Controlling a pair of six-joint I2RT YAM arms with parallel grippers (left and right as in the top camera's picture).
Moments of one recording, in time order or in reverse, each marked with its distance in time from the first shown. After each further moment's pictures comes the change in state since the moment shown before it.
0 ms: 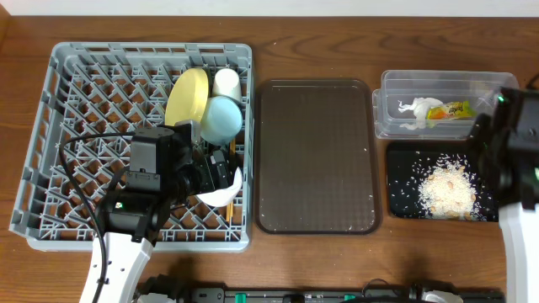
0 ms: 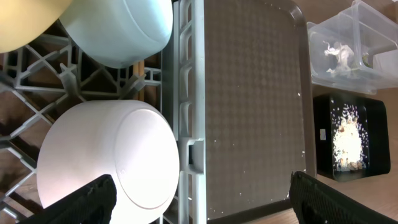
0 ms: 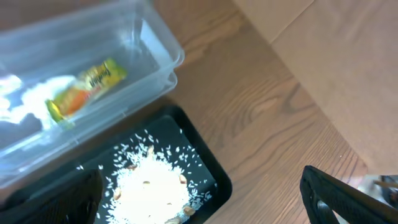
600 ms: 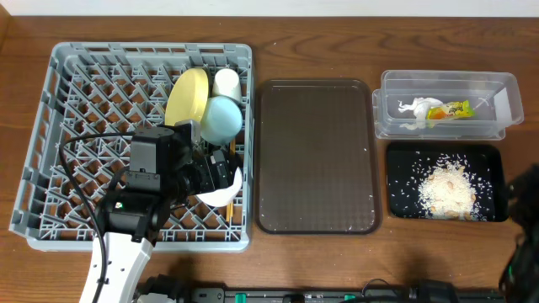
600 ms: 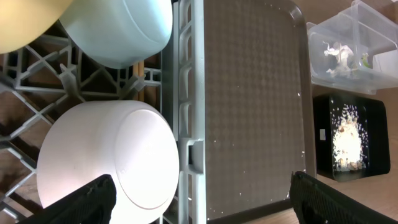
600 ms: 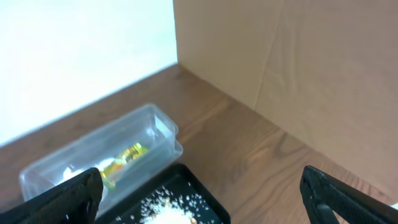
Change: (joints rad) left arm 0.000 0.000 0.001 0.000 0.000 0.000; right arm 0.000 -0.505 0.000 0.000 0.002 0.000
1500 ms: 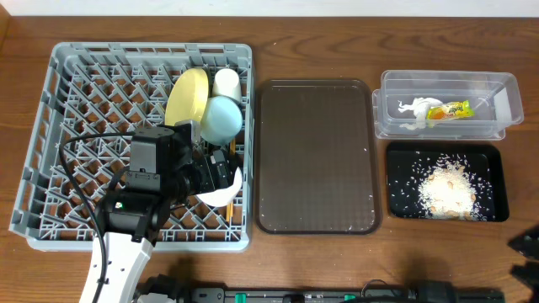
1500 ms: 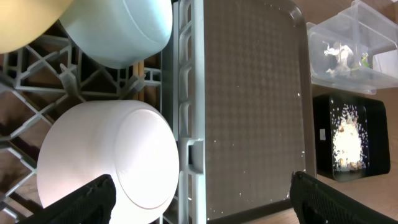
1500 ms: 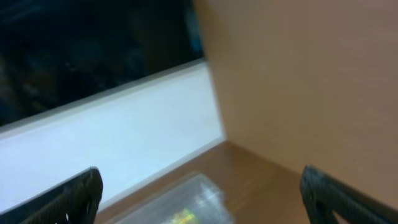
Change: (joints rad) left arm 0.000 0.000 0.000 0.000 0.000 0.000; right arm 0.072 -0.430 -0.244 0.340 -0.081 -0.034
